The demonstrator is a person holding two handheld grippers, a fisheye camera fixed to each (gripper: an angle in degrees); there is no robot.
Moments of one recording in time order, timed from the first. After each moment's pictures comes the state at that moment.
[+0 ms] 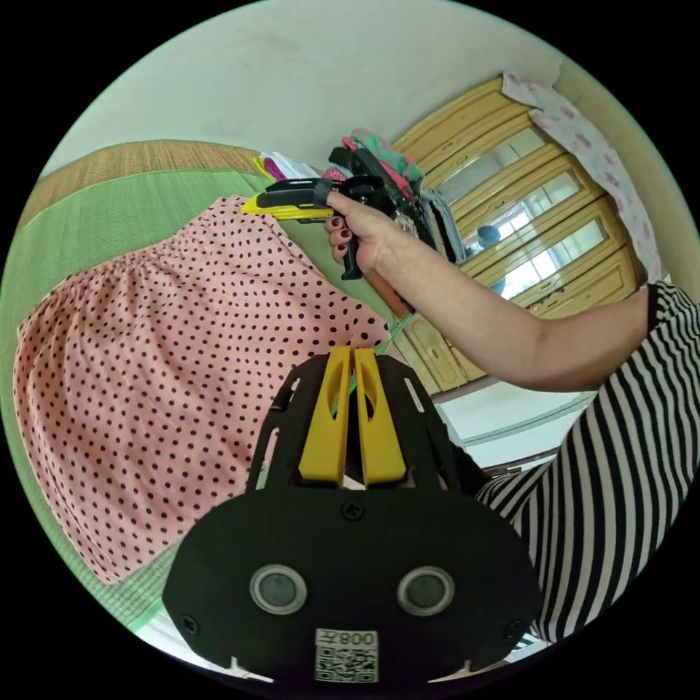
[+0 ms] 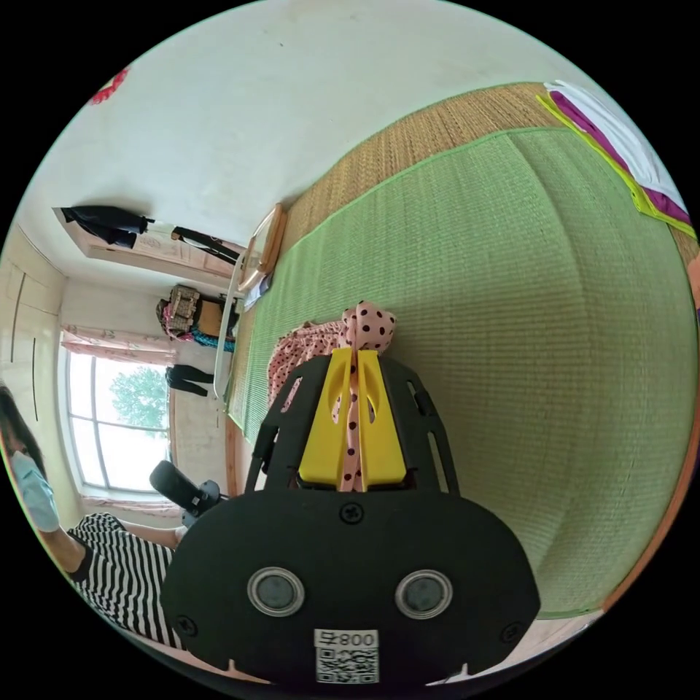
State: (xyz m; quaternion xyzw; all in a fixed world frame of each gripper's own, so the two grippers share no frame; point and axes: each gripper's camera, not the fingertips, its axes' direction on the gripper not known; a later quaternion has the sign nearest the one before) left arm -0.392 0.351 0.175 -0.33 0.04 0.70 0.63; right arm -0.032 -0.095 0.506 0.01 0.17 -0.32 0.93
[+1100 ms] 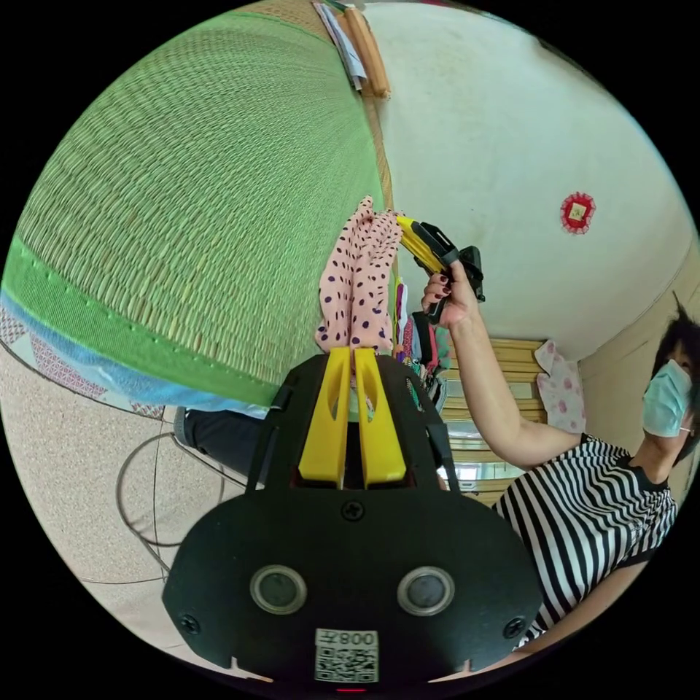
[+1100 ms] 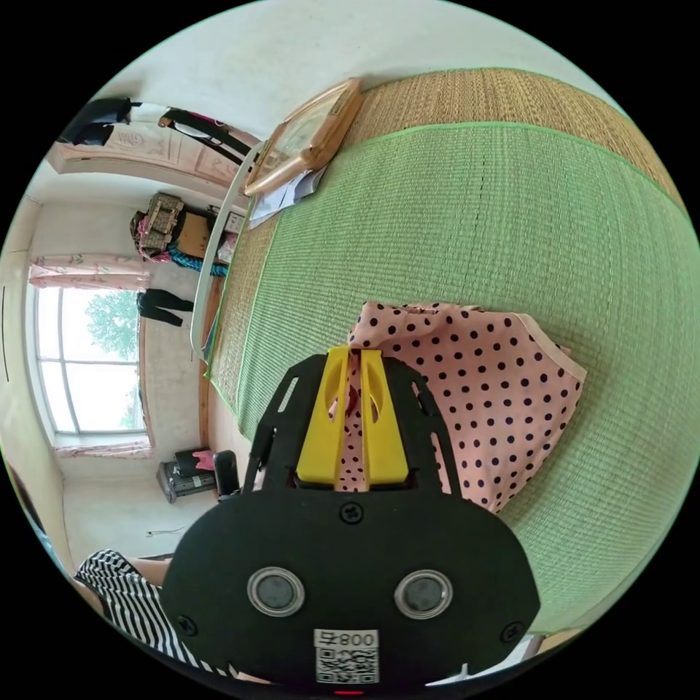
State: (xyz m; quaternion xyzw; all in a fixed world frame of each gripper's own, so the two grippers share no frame) left arm -0.318 0.056 -0.235 -0.23 0.17 0.33 0.90; right arm 0.005 -0.167 0.909 -0.12 0.27 -0.37 0.88
